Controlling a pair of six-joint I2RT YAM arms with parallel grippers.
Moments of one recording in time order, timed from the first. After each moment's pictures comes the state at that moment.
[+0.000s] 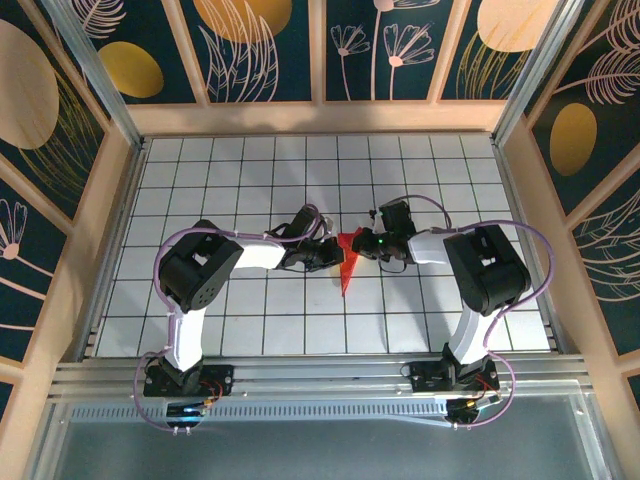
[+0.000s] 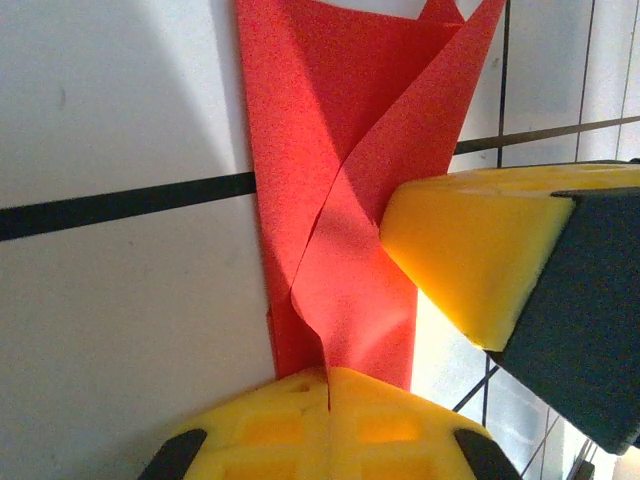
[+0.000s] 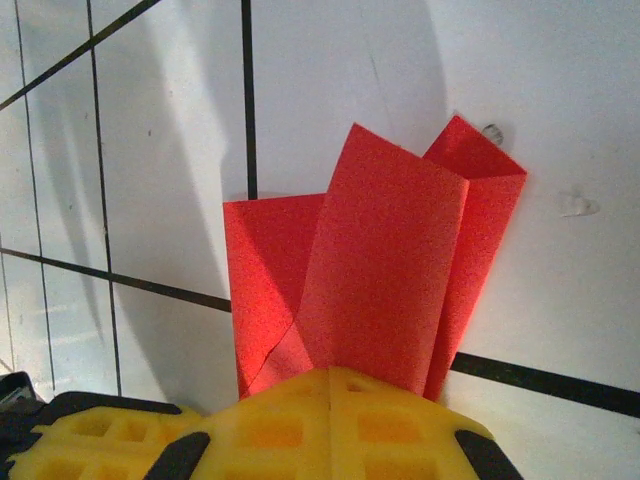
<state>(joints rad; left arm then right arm) -0.71 2.01 1.05 0.12 0.43 -0.91 0.42 1.79 0.78 0.12 -0.44 0.65</state>
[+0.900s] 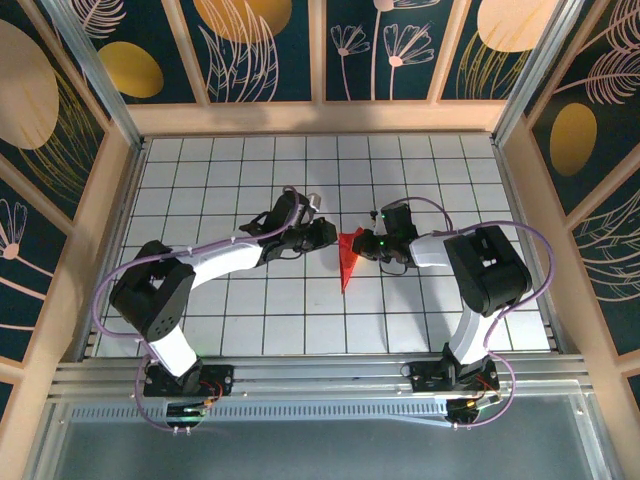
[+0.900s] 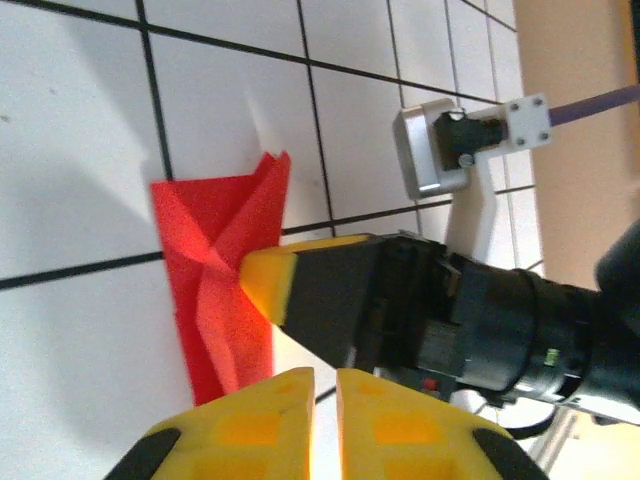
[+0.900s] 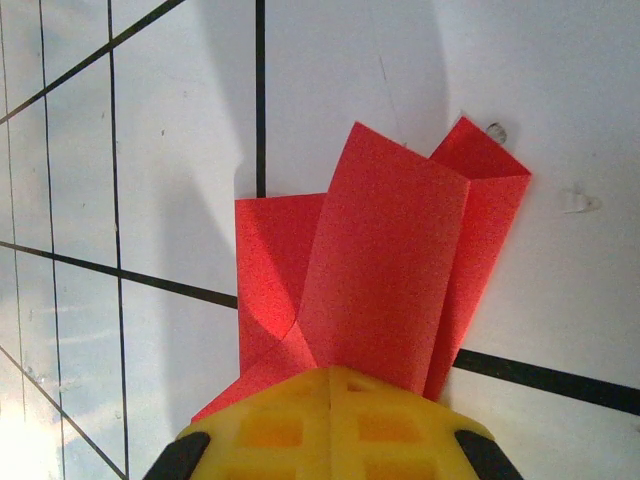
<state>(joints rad) -0.70 1.71 1.01 0.03 0.33 -0.88 0.41 1.78 0.74 0.18 -0.45 0.65</state>
